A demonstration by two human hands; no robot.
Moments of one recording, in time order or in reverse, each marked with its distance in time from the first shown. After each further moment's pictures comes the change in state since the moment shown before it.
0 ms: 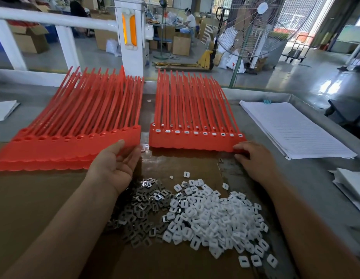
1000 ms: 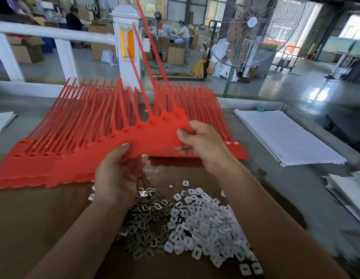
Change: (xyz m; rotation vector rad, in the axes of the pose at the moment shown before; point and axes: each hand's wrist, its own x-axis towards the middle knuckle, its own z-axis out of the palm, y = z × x) left_hand -0.013 -0.013 0.006 -0.009 -0.159 0.223; right_hand 0.008 -0.163 -0.021 1.015 -0.302 0.164
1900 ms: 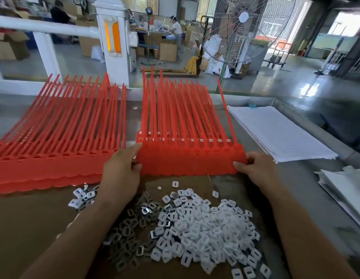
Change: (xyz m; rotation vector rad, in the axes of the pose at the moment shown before) left_hand 0.018 -0.022 -0.014 1.547 -0.223 0.683; right_hand -0.023 0.085 -0.129 -0.488 0.488 0.110
